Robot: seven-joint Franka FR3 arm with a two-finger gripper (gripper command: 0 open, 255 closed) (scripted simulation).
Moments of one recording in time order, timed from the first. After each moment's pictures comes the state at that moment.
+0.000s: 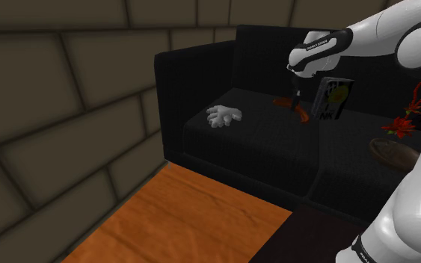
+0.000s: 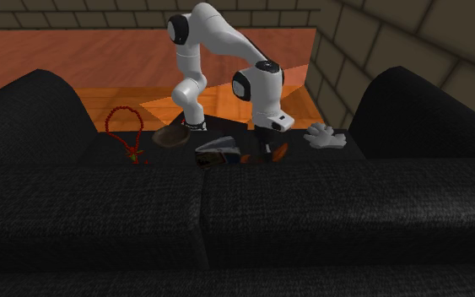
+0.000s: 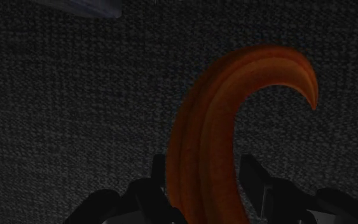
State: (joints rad) arm 0.01 0.11 -0.63 -1.91 0.03 2.13 -1.09
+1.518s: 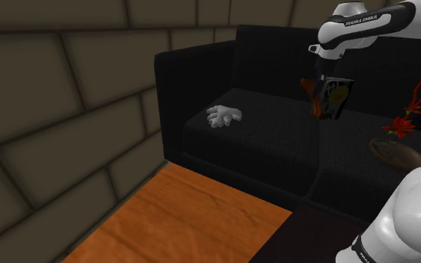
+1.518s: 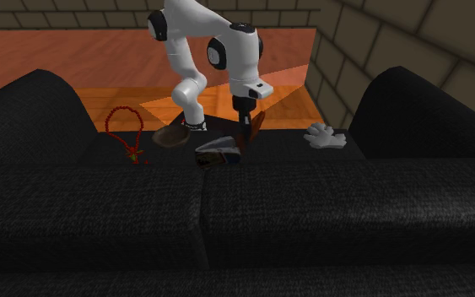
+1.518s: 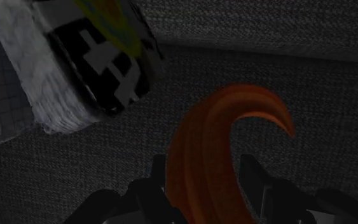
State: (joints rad) arm 0.01 -0.18 -0.62 -1.95 -0.15 1.93 -1.04
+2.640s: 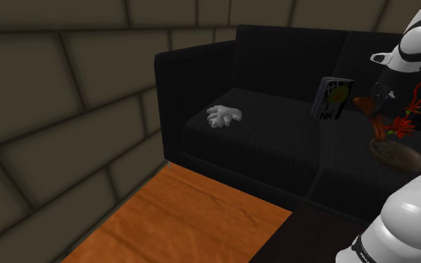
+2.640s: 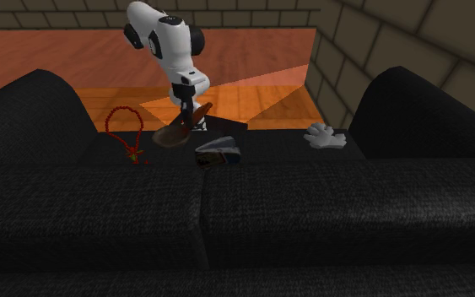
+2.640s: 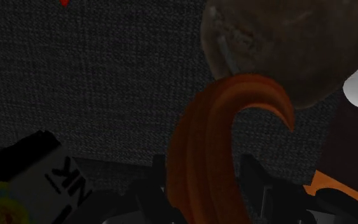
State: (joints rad) arm -0.25 -0.79 -0.58 -2.37 -0.43 1.80 -1.10
